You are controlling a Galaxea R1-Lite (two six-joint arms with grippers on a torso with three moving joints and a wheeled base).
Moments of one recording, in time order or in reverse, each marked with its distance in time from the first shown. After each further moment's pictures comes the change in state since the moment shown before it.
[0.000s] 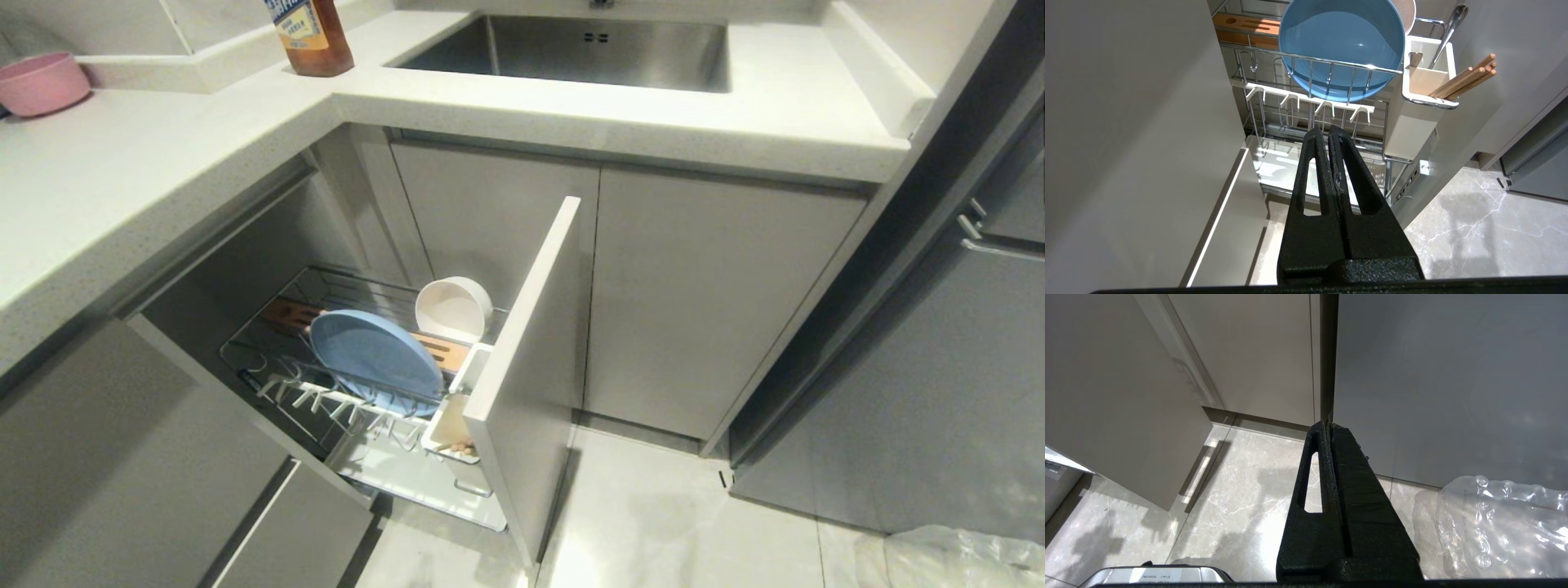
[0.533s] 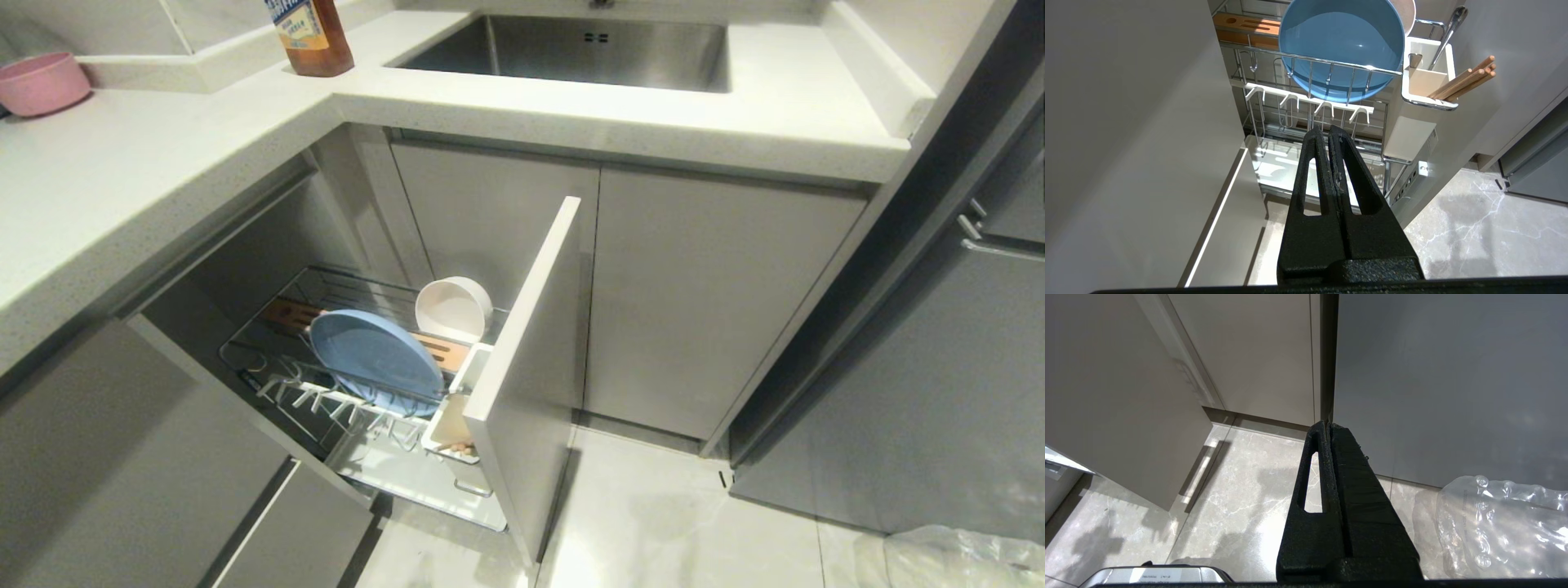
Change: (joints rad) left arm 0.000 0.000 0.000 -0.001 0.001 -0.006; right arm 0.000 0.000 0.000 0.000 0.000 0.000
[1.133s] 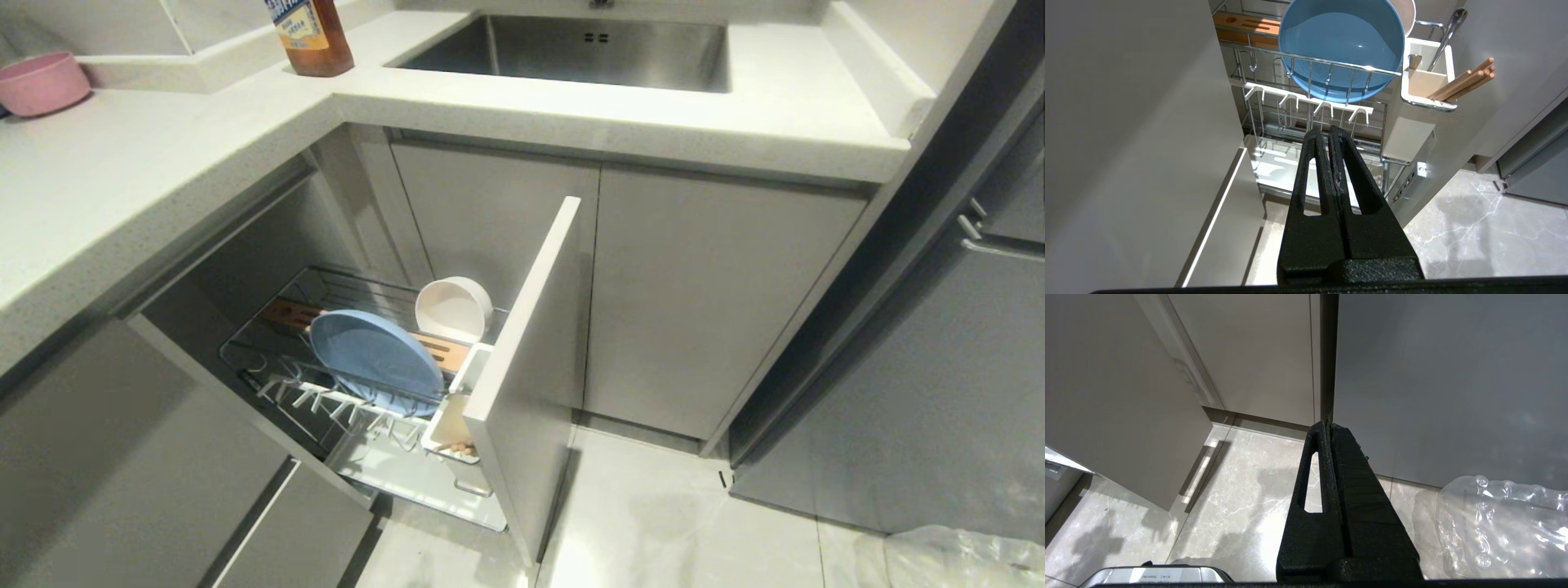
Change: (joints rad) left arm 0.000 0.001 0.000 0.000 0.002 -0.010; right arm 0.000 0.000 0.000 0.000 0.000 0.000
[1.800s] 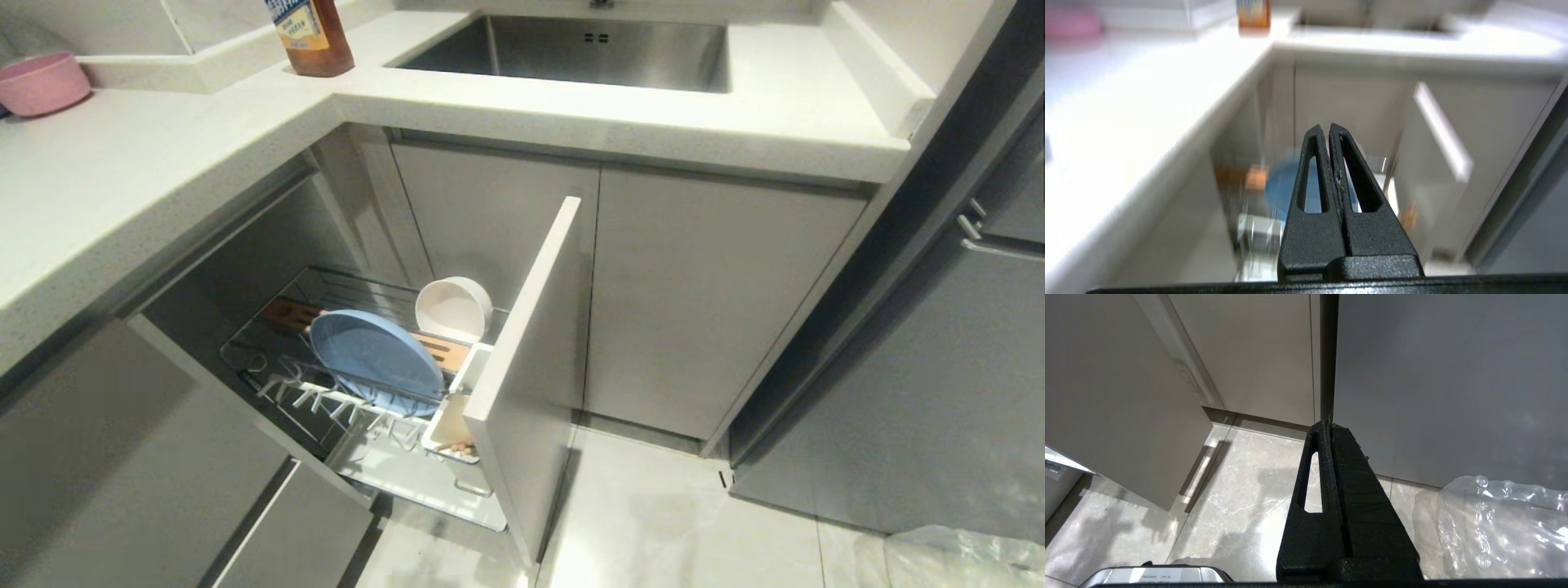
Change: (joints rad) left arm 0.000 0.193 -0.564 0.026 -0.120 -0.003; right arm 0.000 0.000 0.000 0.000 0.000 0.000
